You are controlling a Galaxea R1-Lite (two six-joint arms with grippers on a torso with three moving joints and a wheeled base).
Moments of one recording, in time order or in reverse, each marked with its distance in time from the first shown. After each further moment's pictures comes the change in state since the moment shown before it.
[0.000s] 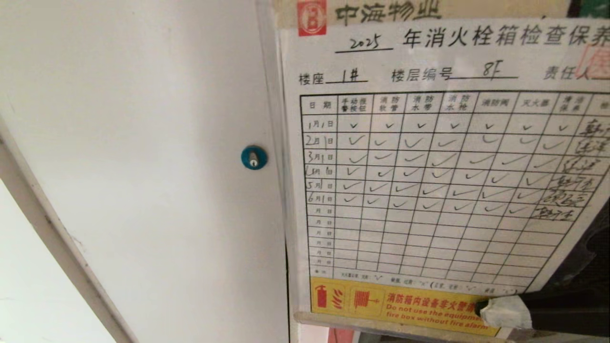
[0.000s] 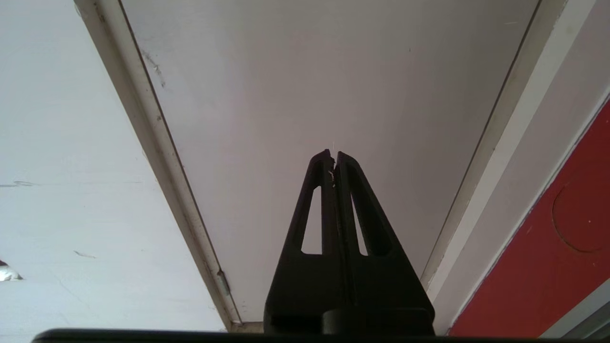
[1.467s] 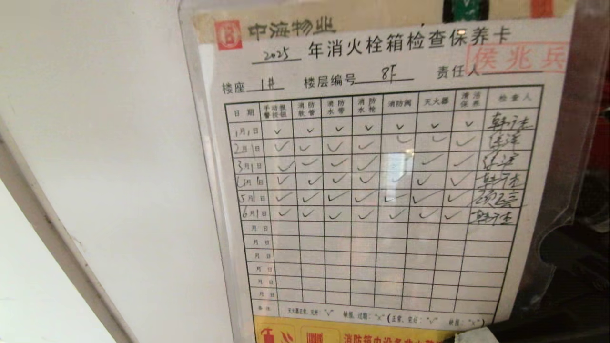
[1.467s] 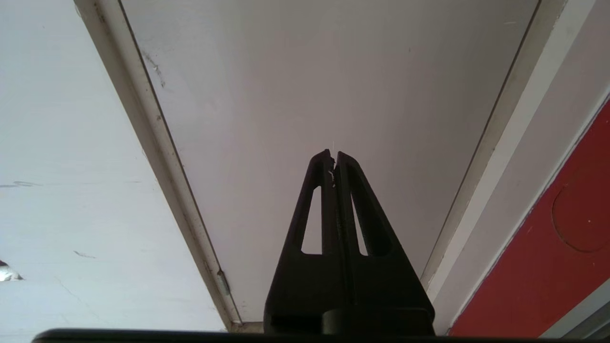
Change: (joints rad) left arm 0.000 0.000 0.000 0.000 0.000 0.000; right arm 0.132 0.074 -0.057 -0.001 0.006 0.222
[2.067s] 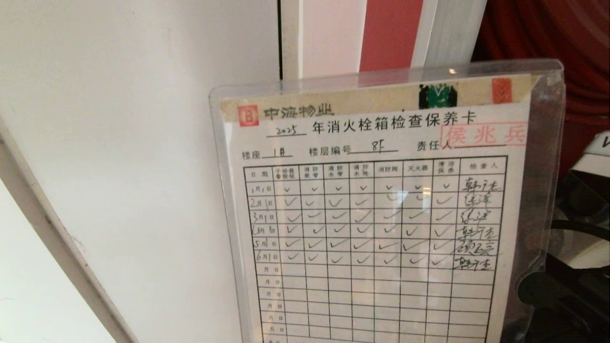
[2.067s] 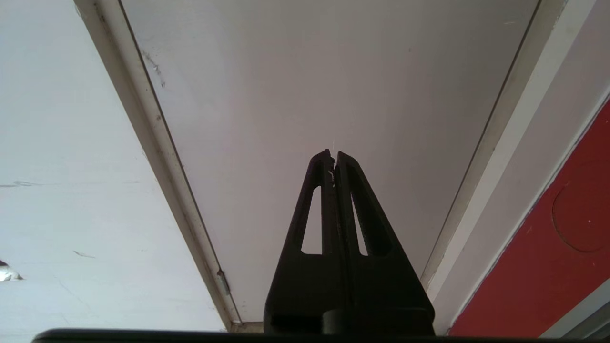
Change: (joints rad) left arm 0.000 0.000 0.000 0.000 0.000 0.000; right arm 0.001 -0.026 0.127 -0.072 0.004 0.052
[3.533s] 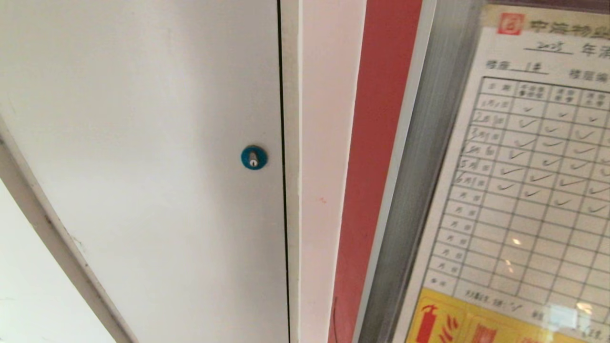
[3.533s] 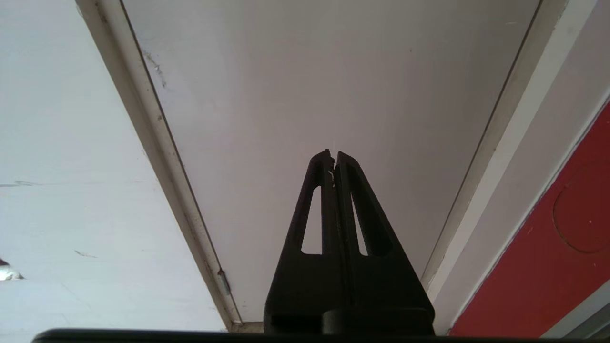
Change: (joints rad) left arm 0.000 0.000 0.000 0.000 0.000 0.000; right arm -0.008 -0.383 0.119 0.033 -0.258 0.301
